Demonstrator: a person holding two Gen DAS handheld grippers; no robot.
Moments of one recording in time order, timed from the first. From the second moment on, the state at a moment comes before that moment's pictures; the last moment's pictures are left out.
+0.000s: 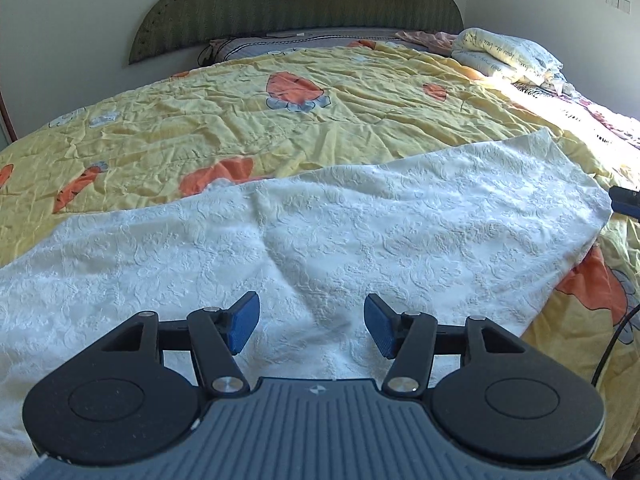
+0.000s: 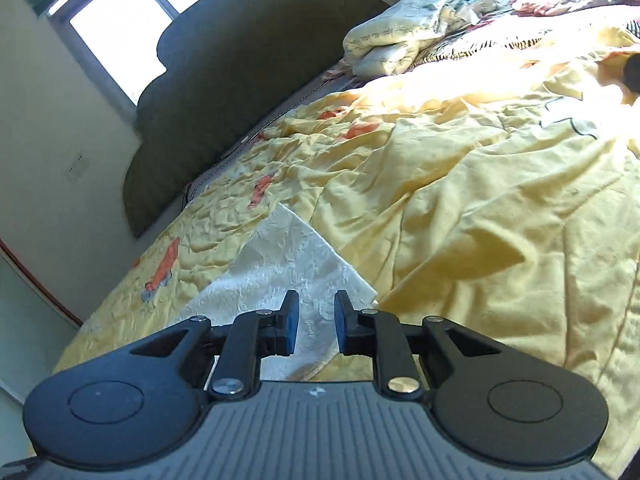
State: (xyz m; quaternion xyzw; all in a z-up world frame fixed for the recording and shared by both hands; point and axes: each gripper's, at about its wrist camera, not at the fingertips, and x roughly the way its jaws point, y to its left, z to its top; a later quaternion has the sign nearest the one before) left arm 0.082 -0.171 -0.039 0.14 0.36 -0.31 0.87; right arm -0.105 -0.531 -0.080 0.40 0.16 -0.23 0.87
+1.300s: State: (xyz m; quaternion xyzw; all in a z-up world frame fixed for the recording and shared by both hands) left arm 0.185 -0.143 -0.055 -0.37 0.50 -0.39 0.67; right arm 0.029 -0.315 -0.033 0.03 0.17 0.05 0.98
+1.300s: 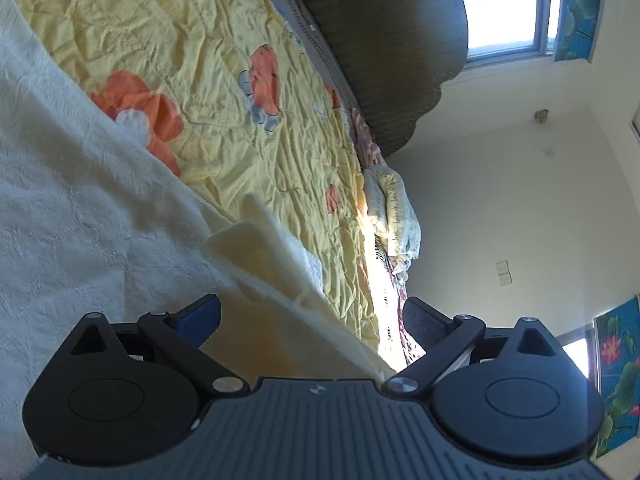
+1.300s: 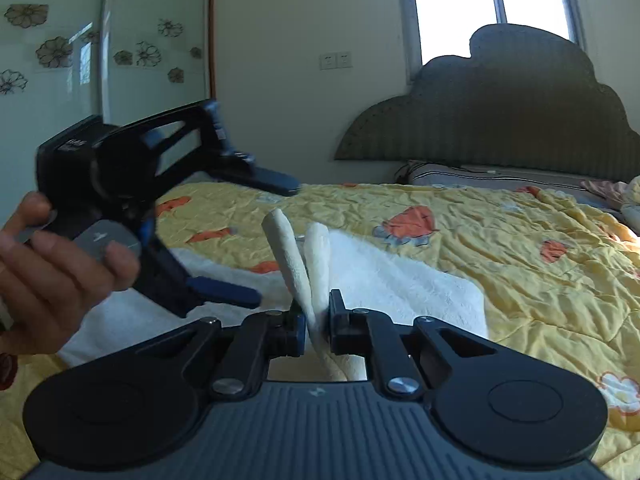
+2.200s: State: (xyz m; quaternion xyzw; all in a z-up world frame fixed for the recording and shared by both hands) left arm 0.157 -0.054 -0.043 -0.06 0.36 -0.23 0.90; right arm 0.054 -0.150 -0.074 -0.22 0.22 0.21 0.93
